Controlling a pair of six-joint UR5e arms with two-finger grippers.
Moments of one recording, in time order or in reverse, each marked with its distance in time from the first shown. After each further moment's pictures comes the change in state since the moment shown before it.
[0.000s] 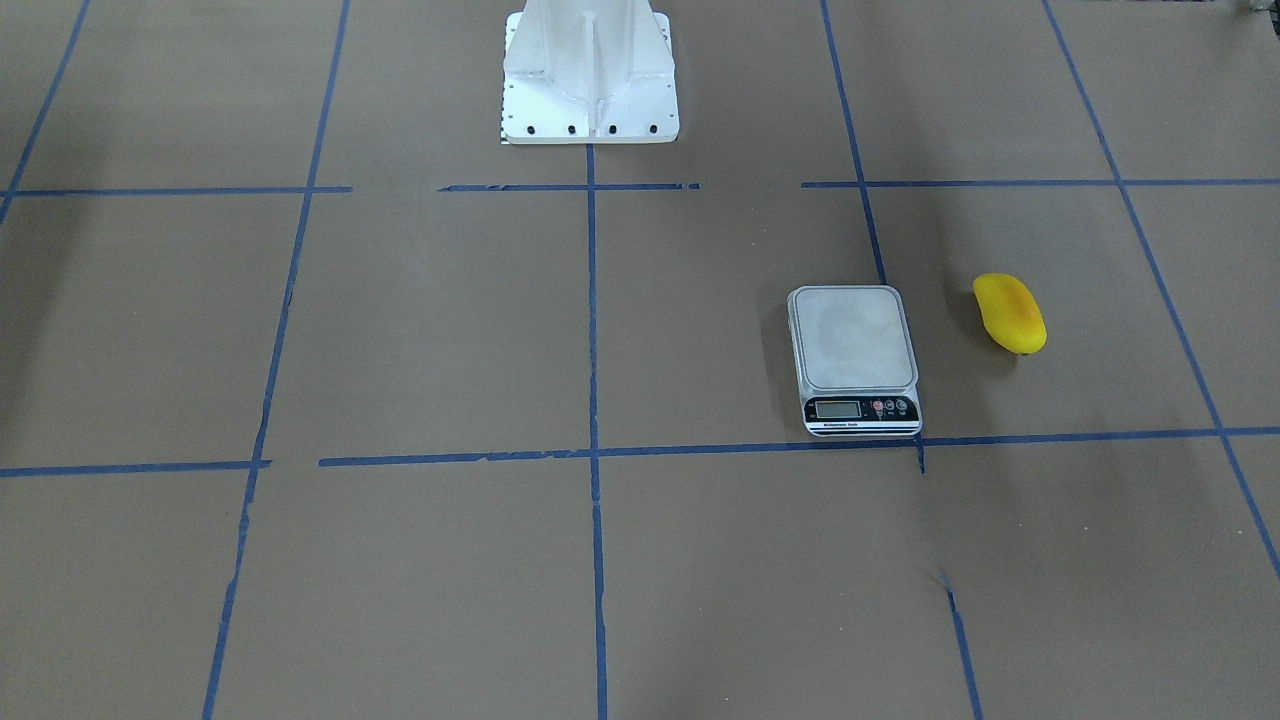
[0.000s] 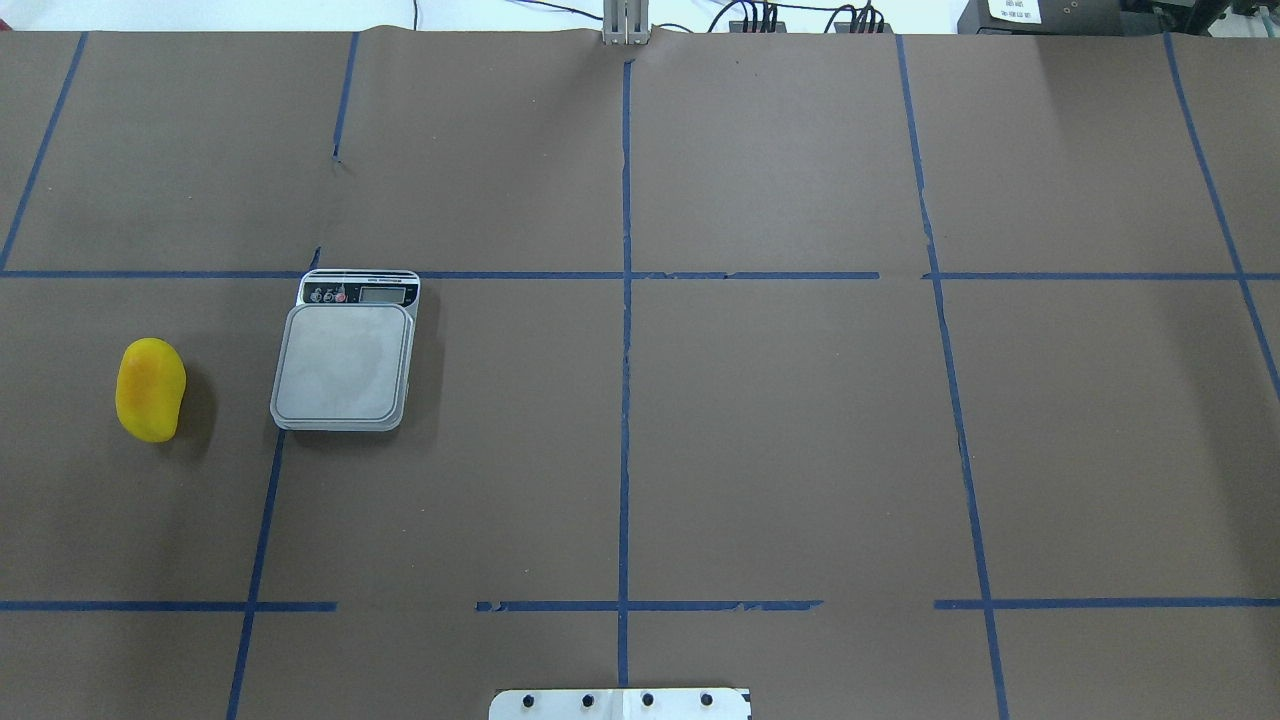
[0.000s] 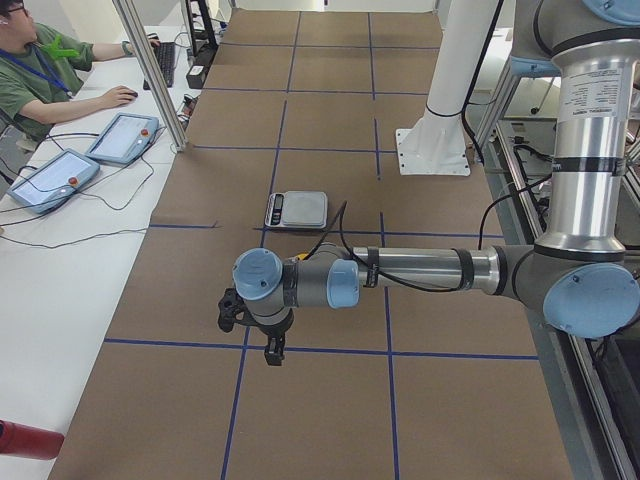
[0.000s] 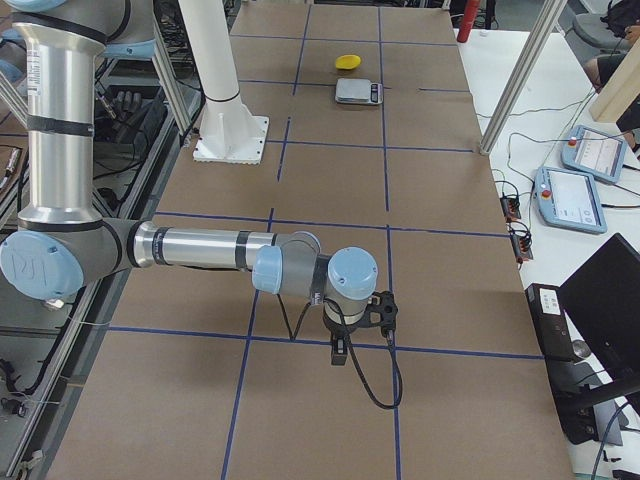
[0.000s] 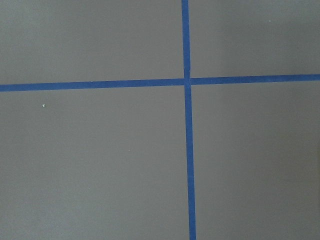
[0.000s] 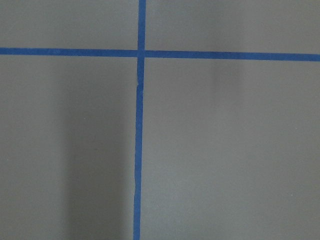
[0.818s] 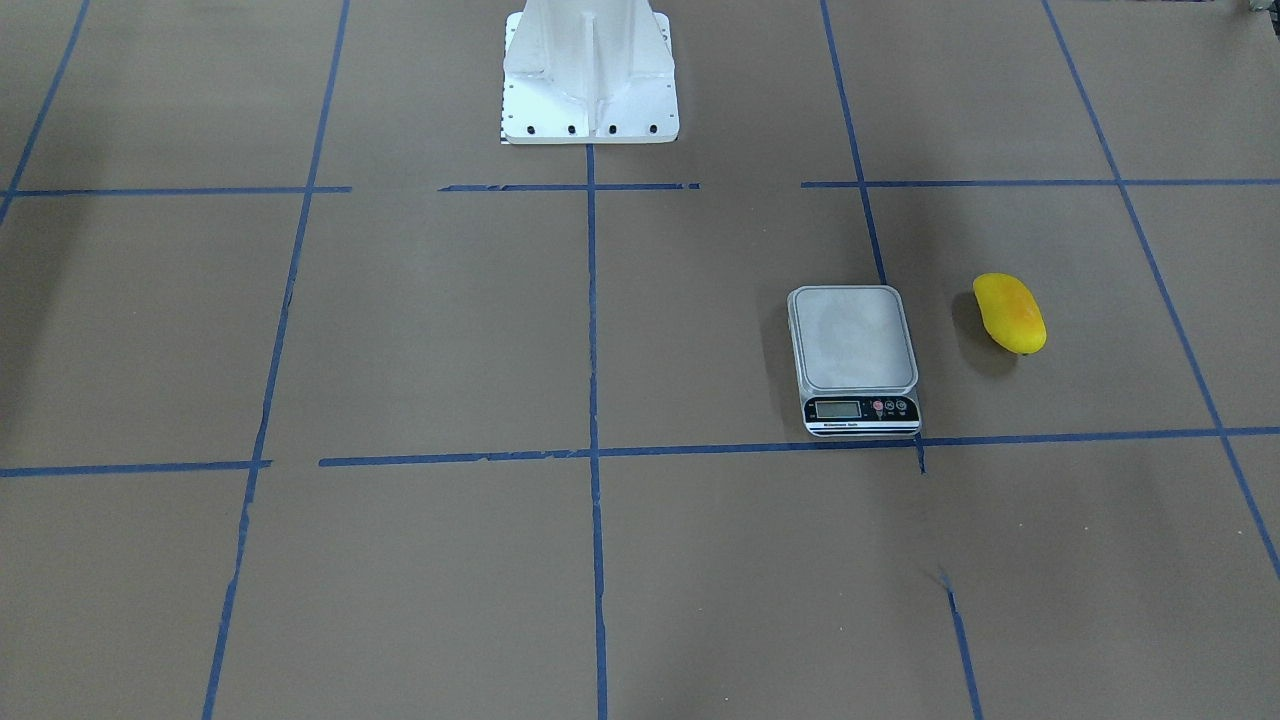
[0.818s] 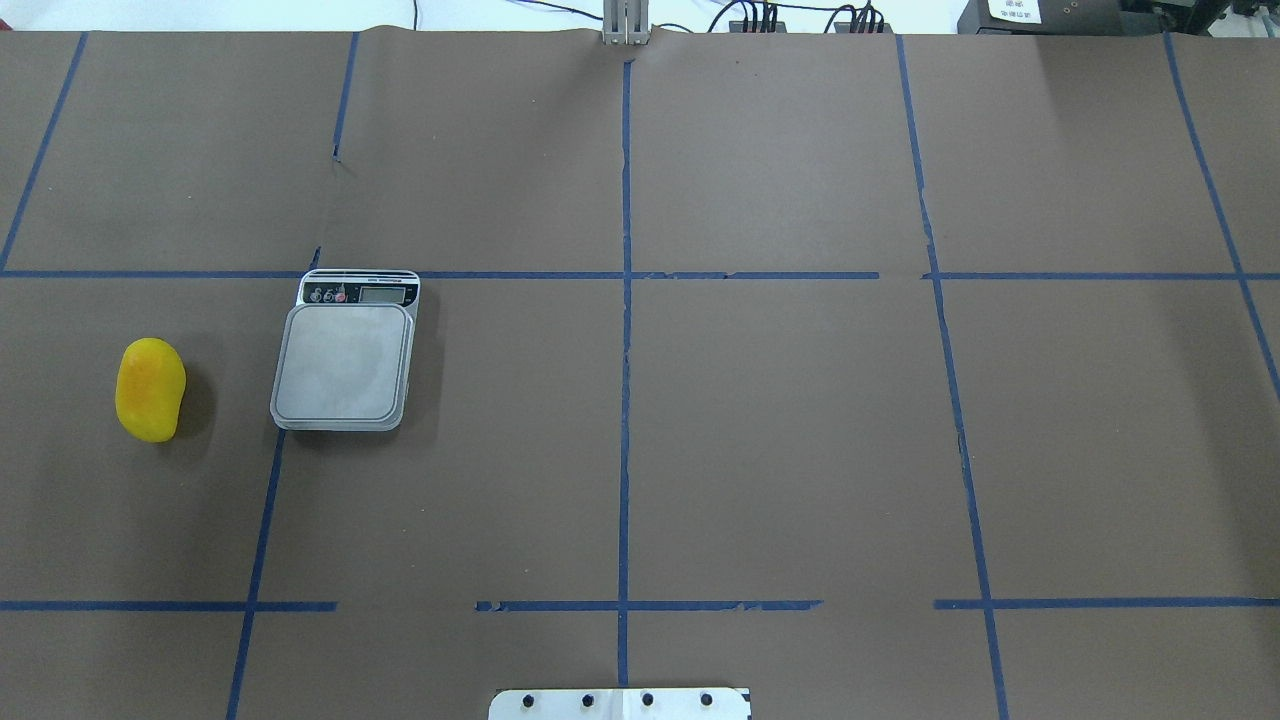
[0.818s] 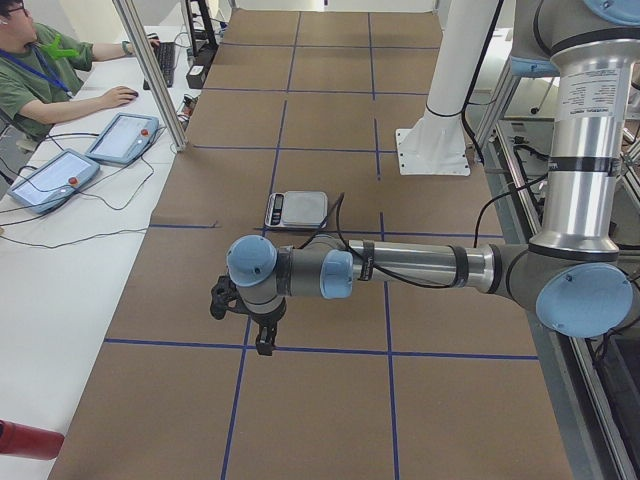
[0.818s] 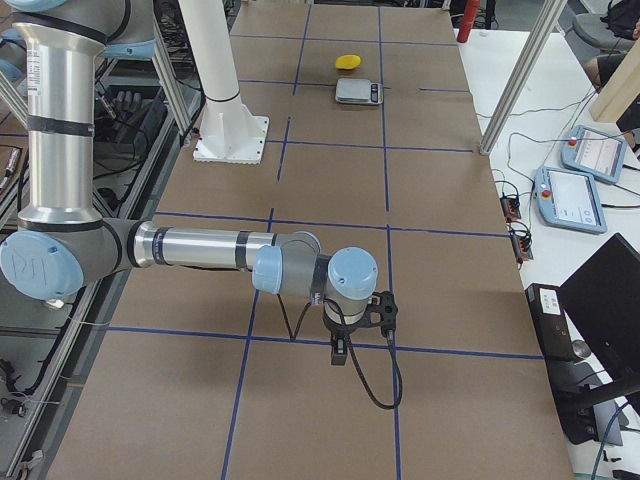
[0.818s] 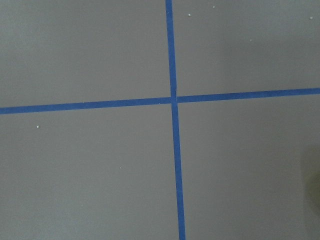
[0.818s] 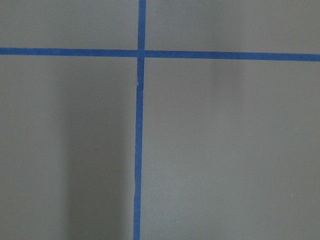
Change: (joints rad) left arm 0.038 -0.035 -0.091 -0.039 0.013 -0.158; right arm 0.000 0.000 0.000 0.000 0.000 0.000
